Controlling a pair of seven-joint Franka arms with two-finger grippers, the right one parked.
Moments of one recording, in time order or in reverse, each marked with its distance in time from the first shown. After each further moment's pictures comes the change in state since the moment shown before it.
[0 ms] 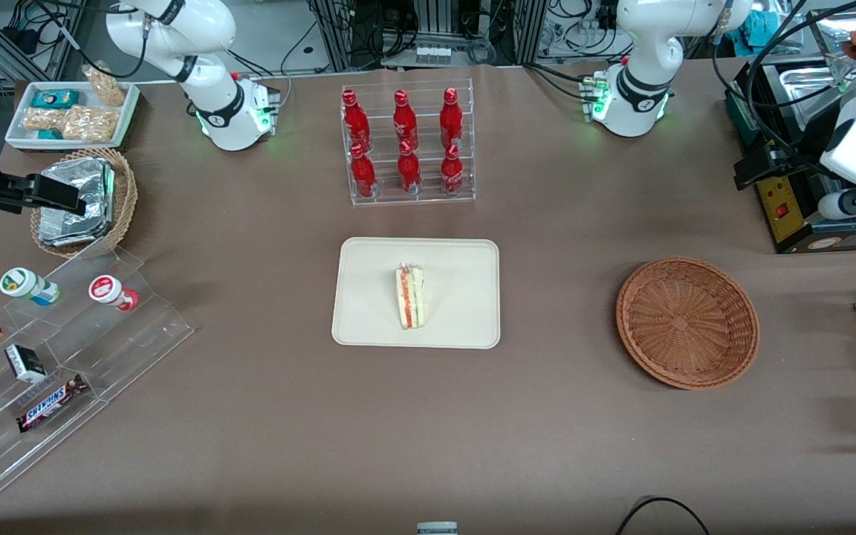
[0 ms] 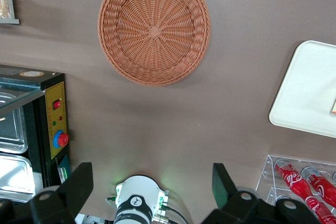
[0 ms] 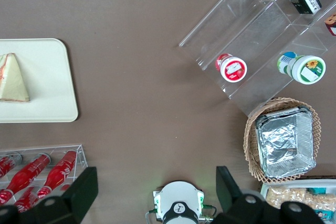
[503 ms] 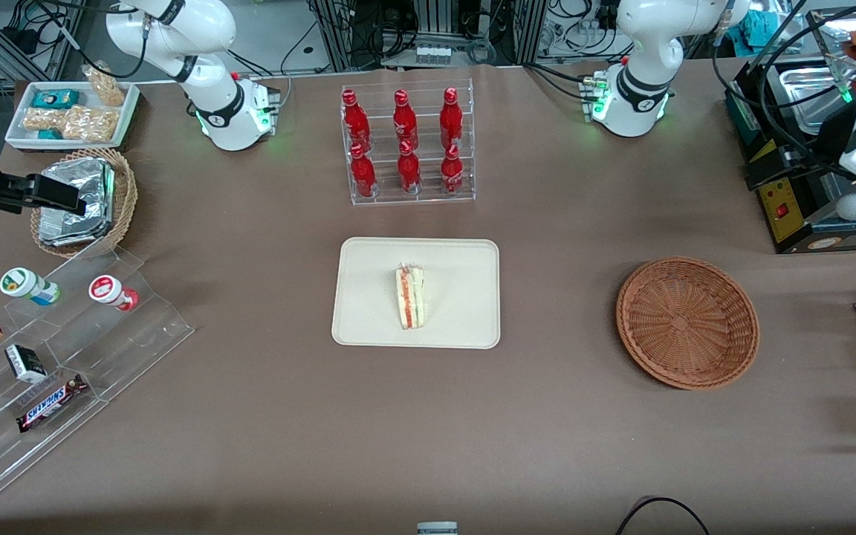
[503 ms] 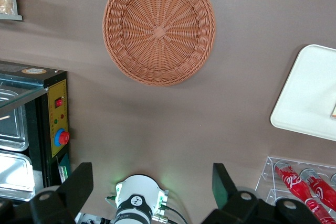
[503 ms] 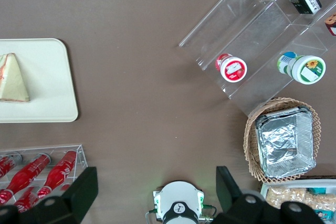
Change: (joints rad) arm 0.187 0.000 -0.161 0.000 0.000 -0.002 0.003
